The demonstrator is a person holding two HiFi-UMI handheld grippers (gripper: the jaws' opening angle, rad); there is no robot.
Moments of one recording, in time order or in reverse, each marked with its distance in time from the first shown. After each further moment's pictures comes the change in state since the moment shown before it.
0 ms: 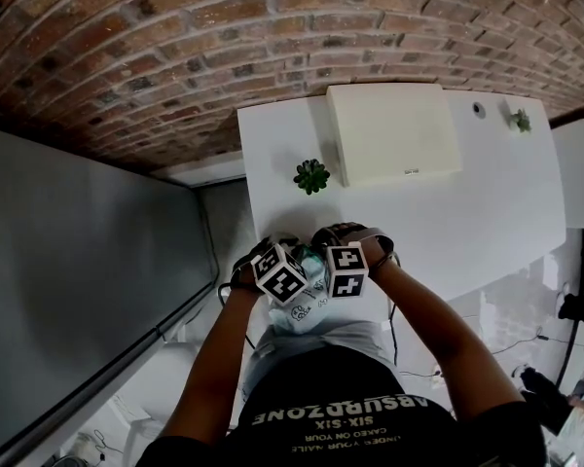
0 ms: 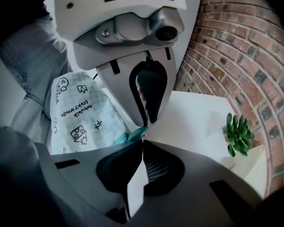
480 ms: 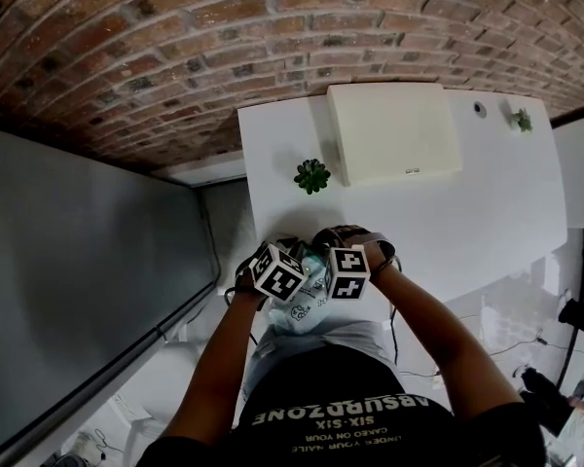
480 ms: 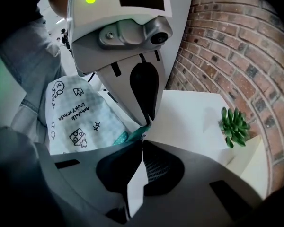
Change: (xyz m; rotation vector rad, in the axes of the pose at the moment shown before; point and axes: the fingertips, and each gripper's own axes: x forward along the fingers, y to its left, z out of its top) left arm 0.001 0.006 0.001 -0.169 -0.060 0.027; right arm -0.001 -0.002 -0.002 0.079 -0.021 -0.046
